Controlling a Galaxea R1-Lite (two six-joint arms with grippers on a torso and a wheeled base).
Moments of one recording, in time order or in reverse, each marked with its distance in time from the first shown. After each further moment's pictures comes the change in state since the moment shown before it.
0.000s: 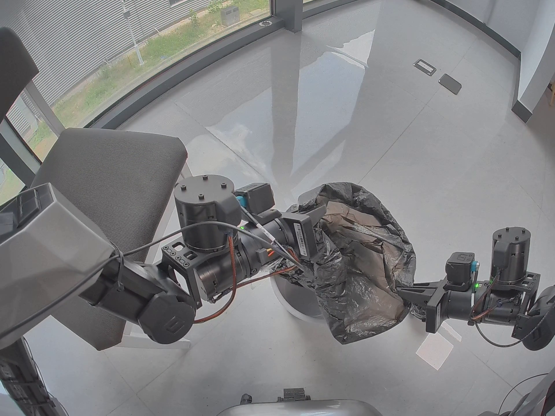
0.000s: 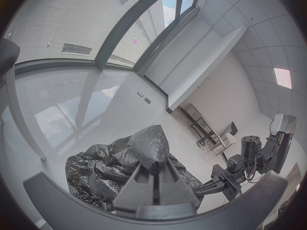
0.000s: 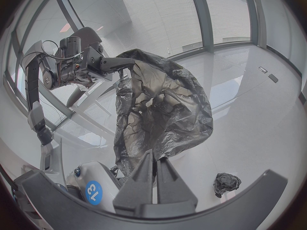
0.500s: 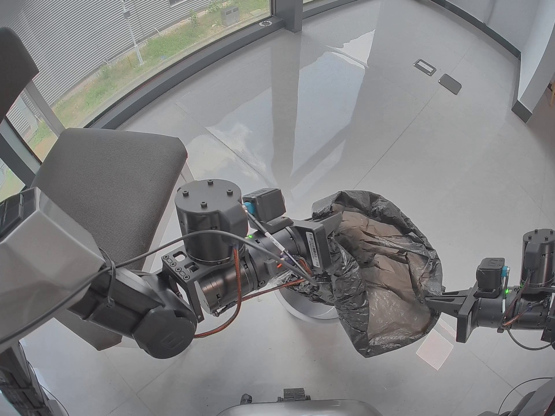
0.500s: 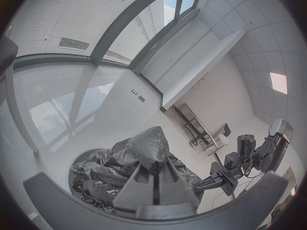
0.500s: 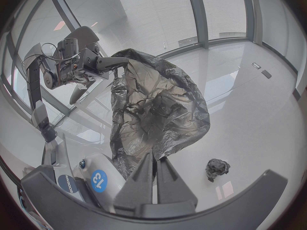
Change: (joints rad) left arm -0.059 -0.034 0.028 0.000 0.003 -0.048; right arm -0.067 -0.243 0.013 0.293 -0.001 -0.037
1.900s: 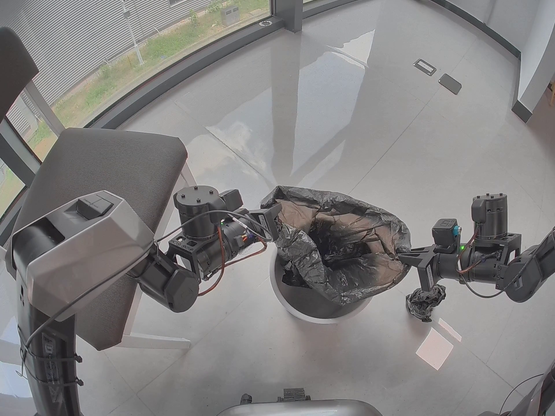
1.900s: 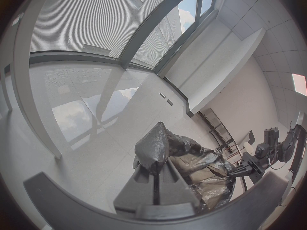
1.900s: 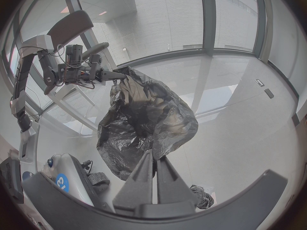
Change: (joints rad) left arm 0.261 0.310 -0.194 -0.065 -0.038 0.003; right arm -0.072 0.432 -0.331 -0.091 0.004 -0.181
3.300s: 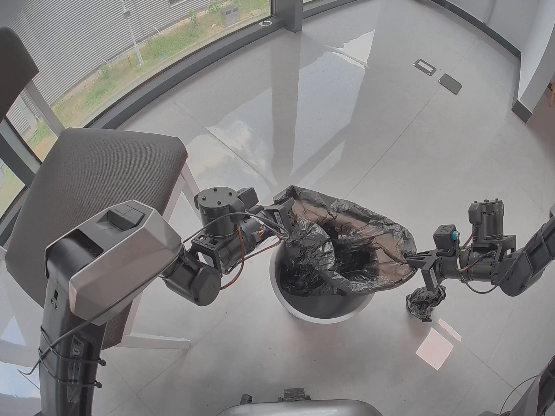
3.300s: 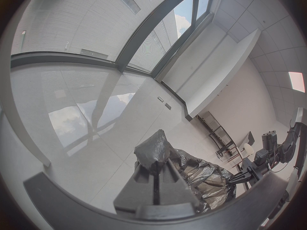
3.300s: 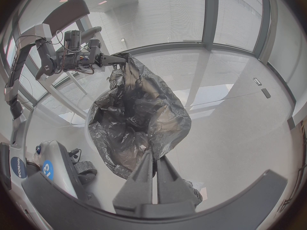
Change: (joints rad) left arm -0.006 0.150 -0.241 0.011 0.017 0.000; right arm -0.087 0.087 -0.038 0.005 -0.003 -0.109
